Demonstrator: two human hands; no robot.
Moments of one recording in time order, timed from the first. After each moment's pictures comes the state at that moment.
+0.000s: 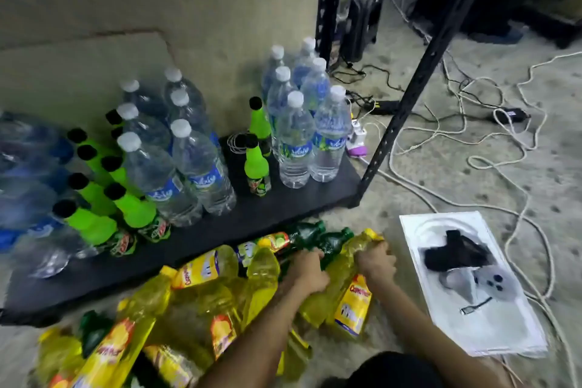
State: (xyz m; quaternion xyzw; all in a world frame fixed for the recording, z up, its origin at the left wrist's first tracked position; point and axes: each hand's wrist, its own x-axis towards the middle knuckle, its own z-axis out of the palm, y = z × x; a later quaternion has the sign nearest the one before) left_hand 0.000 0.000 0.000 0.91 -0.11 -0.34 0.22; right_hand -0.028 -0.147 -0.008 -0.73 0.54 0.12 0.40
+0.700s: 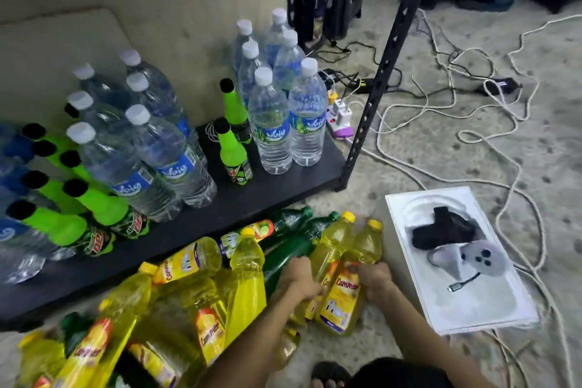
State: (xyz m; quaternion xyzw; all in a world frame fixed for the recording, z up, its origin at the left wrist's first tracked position) left_hand -0.031 -0.017 -0.027 0.91 -0.08 -0.38 0.14; right_hand -0.086 -0.175 -0.081 -0.53 0.57 0.10 0.62
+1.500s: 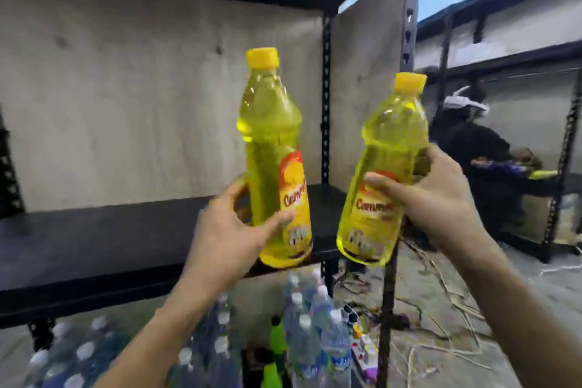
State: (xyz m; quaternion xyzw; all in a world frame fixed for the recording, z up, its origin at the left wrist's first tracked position) left_hand -0.015 0.097 0.549 0.75 -0.24 0.20 0.58; right_hand -0.045 -0.159 0.578 -0.75 0.01 -0.40 0.52
